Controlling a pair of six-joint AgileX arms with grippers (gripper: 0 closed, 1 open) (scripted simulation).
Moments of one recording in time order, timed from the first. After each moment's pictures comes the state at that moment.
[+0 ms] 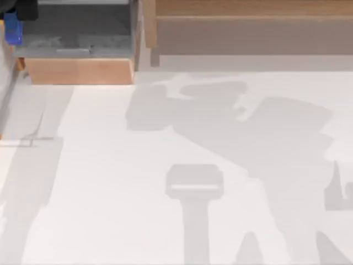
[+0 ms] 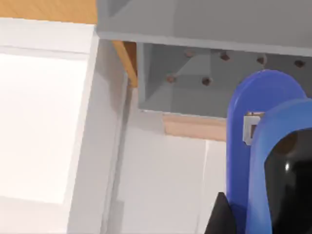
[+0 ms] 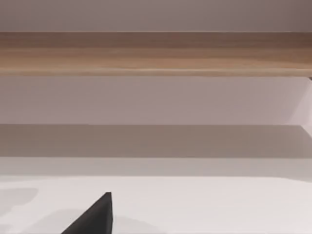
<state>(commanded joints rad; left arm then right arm) -0.11 1.89 1.76 -0.85 -0.18 -0.13 0.00 0.00 0.00 0.00 0.00 0.00</state>
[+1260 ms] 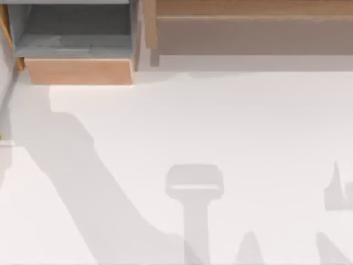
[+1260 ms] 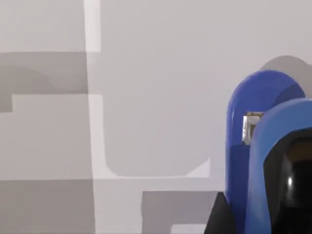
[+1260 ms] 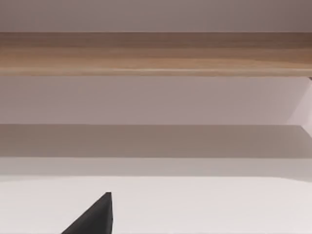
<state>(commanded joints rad) 0.36 2.37 1.99 -1.00 0.09 0.40 0.00 0.00 0.00 0.00 0.00 0.00</state>
